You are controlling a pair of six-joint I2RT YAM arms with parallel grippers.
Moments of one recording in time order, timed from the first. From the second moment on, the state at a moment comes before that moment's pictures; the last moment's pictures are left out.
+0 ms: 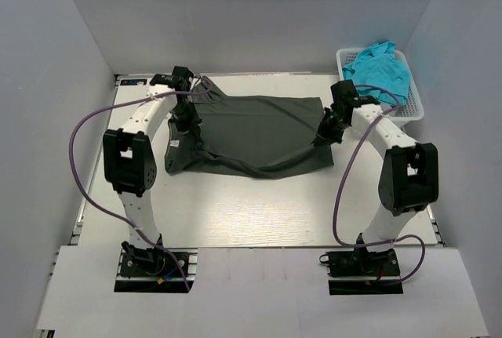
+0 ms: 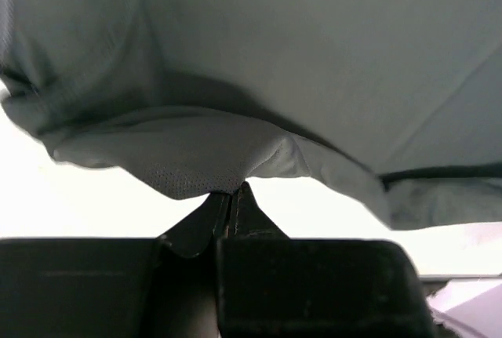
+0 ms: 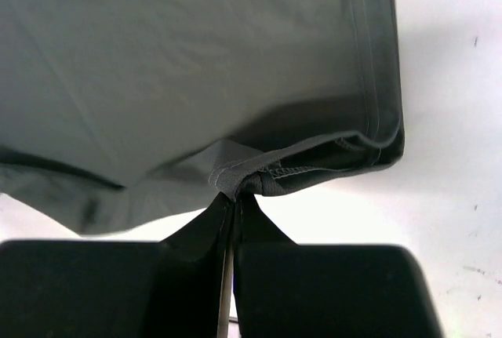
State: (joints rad) left arm -0.21 1.96 1.73 -1.15 0.09 -0.55; right arm 0.21 1.72 1.34 -0.80 -0.17 0.56
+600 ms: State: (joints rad) left arm -0.10 2.42 2.33 -1.19 0.11 -0.41; right arm 0.15 2.12 1.83 -0.89 -0.11 0.52
